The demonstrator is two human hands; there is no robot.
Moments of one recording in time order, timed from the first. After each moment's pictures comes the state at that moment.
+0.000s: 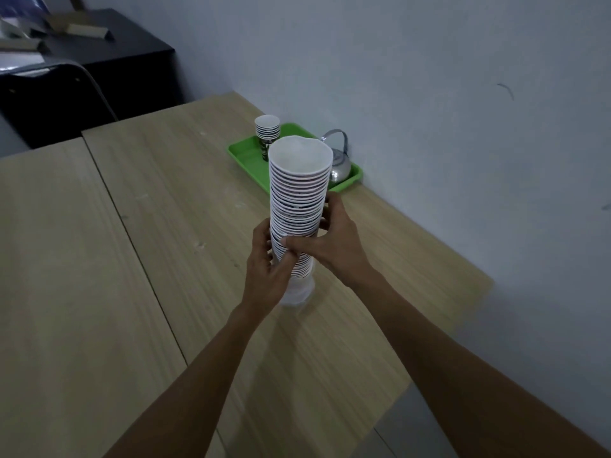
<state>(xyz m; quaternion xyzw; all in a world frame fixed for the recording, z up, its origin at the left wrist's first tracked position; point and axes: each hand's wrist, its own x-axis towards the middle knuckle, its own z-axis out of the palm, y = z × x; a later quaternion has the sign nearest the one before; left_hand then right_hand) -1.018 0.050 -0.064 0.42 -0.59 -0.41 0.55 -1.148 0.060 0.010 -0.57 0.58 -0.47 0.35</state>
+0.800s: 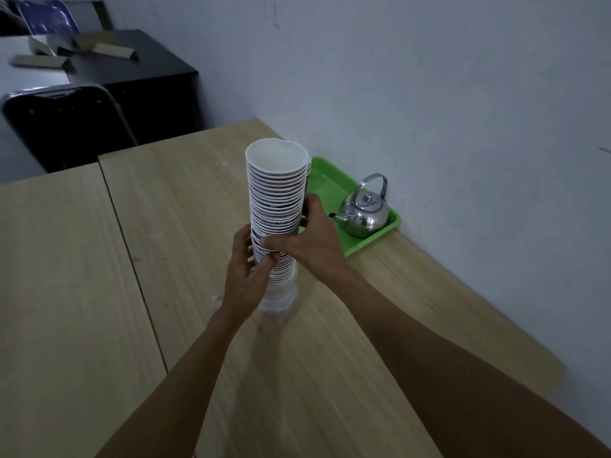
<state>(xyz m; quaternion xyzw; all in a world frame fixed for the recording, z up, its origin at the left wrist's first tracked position) -0.942 -0.091 -0.072 0.44 -0.58 -0.39 0.56 -1.071 -0.090 0.018 -0.60 0.57 -0.45 0.34</state>
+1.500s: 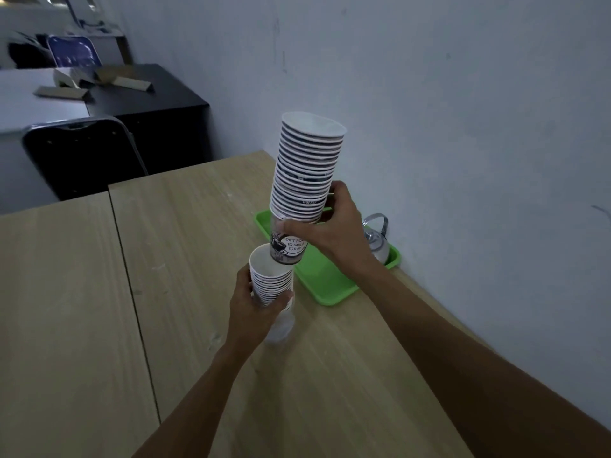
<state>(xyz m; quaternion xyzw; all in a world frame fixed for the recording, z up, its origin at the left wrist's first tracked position) -0.950 -0.109 -0.075 0.51 -0.54 -0.38 0.55 -1.096 -0.127 0.084 -0.60 0.53 -0.51 0.31</state>
